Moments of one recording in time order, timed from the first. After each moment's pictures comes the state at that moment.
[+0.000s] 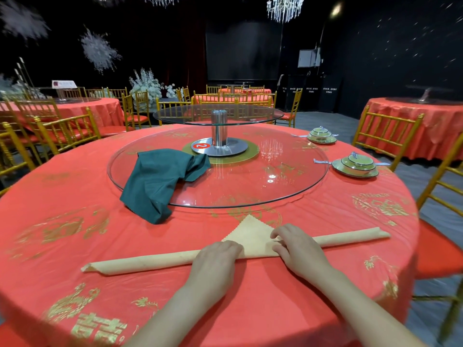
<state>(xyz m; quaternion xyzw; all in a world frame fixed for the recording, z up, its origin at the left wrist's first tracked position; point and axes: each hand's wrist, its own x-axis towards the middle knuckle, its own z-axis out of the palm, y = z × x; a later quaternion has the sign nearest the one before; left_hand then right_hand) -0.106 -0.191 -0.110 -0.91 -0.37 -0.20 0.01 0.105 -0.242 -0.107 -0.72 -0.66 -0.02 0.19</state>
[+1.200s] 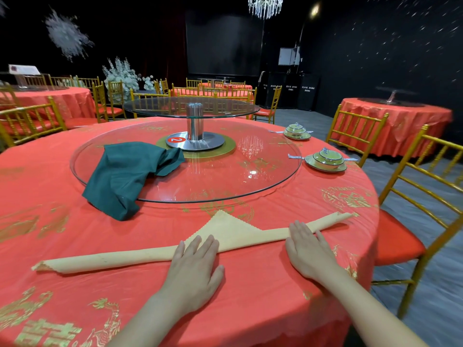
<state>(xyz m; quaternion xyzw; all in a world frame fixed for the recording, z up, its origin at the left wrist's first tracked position) -0.094 -0.210 -0.121 -0.91 -0.41 -0.08 -0.01 0.165 -0.282 -0.116 -0.84 -0.54 0.02 0.05</state>
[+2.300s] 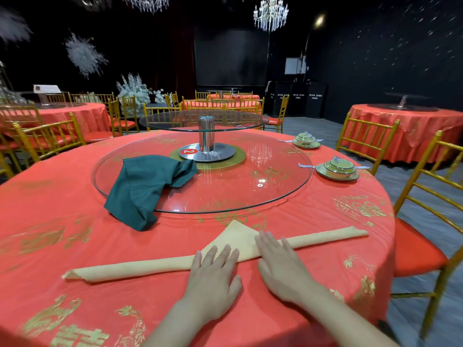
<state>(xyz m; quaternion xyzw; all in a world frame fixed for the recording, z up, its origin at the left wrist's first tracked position) -0.091 -0.211 -0.120 -0.91 -0.41 -0.06 -0.02 0.084 -0.264 -0.110 -0.73 -0.67 0.00 0.11</state>
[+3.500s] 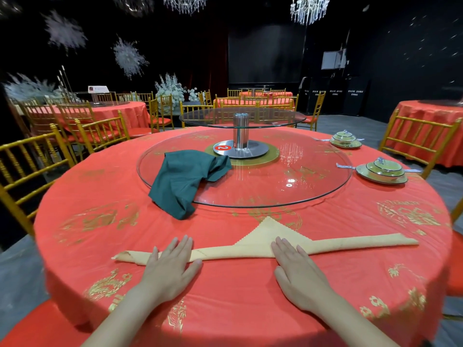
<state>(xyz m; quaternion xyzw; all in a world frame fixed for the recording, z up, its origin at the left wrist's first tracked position) -0.224 -0.168 -0.115 -0.83 -0.56 0.01 -0.06 0.049 -0.264 -0.118 -0.70 -0.71 0.02 0.11</state>
